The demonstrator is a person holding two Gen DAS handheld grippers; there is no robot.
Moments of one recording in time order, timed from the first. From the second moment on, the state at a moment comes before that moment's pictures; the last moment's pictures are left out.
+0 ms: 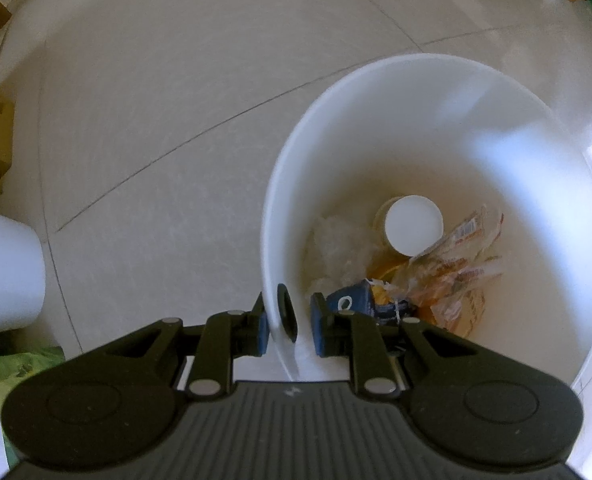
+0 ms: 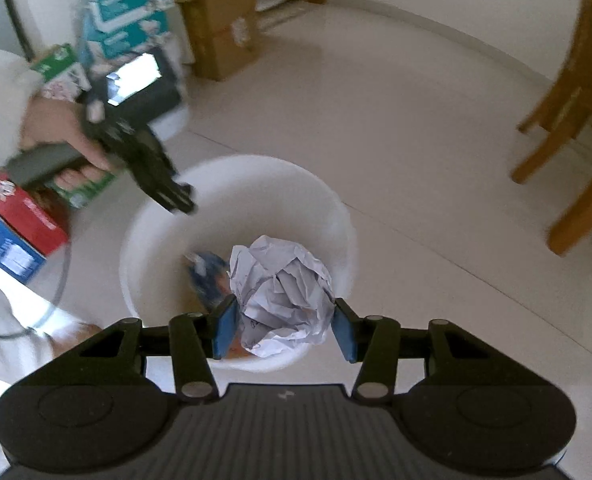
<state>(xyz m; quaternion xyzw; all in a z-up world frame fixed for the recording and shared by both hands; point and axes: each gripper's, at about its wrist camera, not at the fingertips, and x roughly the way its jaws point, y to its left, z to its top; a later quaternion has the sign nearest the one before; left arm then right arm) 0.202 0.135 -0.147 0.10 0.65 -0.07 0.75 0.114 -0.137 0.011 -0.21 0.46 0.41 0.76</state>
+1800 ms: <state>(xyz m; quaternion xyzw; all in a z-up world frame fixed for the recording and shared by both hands) 0.166 0.139 -0.093 0.11 0.58 -0.10 0.80 0.076 -0.078 -0.021 -0.11 0.58 0.21 0.78</state>
